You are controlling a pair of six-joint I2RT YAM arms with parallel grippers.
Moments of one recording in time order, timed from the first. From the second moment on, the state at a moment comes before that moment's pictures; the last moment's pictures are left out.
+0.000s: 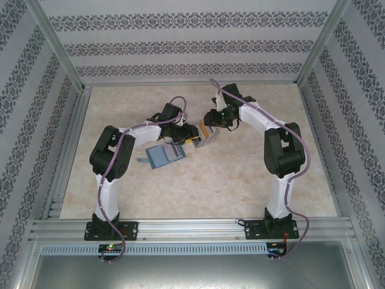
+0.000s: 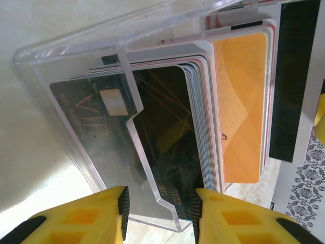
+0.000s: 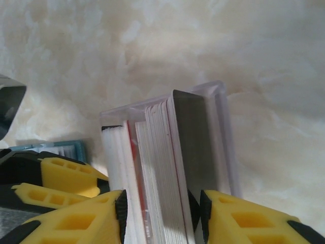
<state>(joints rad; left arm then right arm) -0.45 2.06 1.35 -0.19 0.58 -0.83 0.31 2.01 1.57 -0.66 -0.43 0.28</state>
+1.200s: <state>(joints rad) -0.46 2.07 1.36 -0.16 0.59 -0.85 0.32 2.04 1.61 -0.71 -0.37 0.25</state>
